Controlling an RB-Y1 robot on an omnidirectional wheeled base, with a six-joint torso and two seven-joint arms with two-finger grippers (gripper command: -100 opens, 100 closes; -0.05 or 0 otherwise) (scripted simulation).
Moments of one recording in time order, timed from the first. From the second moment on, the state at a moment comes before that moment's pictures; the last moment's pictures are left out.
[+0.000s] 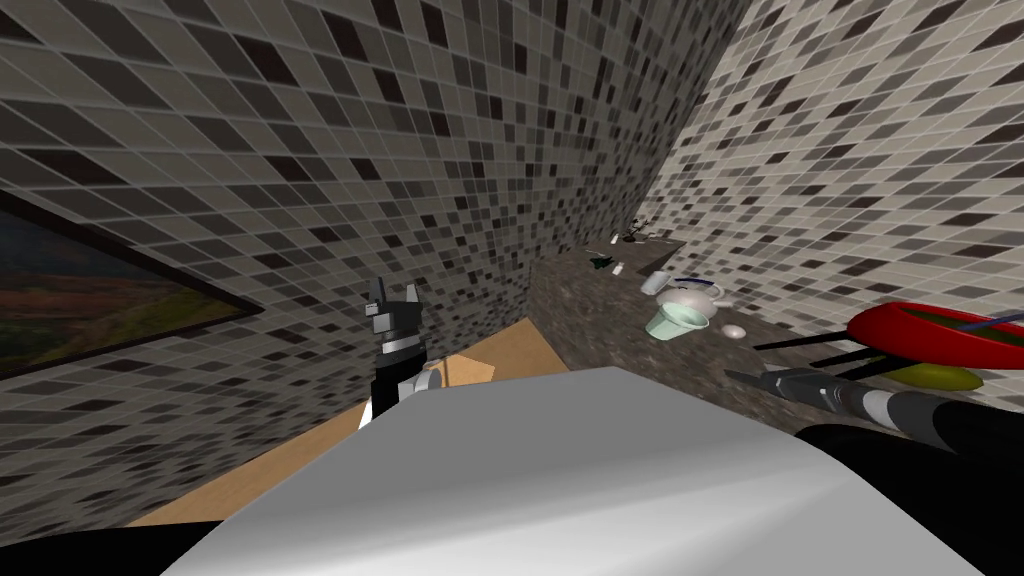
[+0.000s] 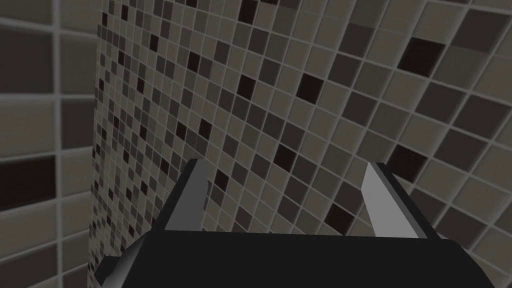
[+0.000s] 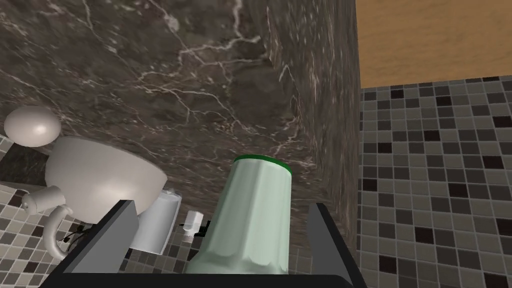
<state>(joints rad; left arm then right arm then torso) 0.51 -0.03 0.01 -2.27 0.01 -0.48 0.15 1.25 -1.39 -0.32 -1.24 0.13 -0.60 0.29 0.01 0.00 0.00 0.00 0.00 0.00</state>
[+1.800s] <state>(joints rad) 0.51 -0.03 0.01 -2.27 0.01 -0.48 0.15 1.49 -1.78 -0.36 -1.06 0.21 -0.62 0.34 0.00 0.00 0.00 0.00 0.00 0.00</state>
